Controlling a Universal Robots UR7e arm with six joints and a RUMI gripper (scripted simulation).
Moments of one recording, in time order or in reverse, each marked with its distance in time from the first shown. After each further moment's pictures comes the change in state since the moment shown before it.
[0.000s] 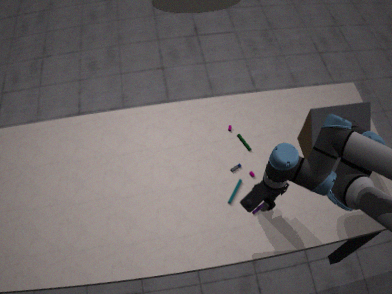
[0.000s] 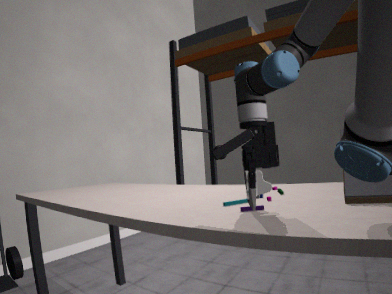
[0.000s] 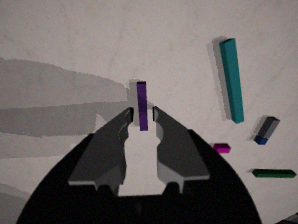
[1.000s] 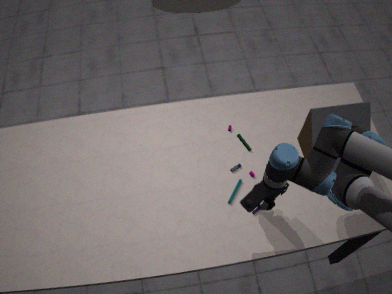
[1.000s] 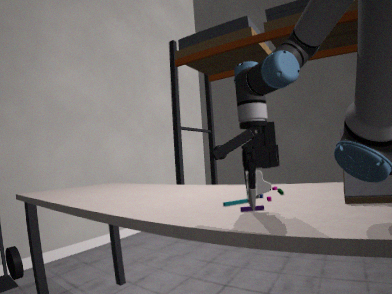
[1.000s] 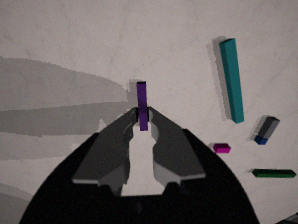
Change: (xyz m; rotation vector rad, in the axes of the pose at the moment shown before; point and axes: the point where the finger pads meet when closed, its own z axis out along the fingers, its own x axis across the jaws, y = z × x) arm 0.000 0.000 0.000 0.000 0.000 0.000
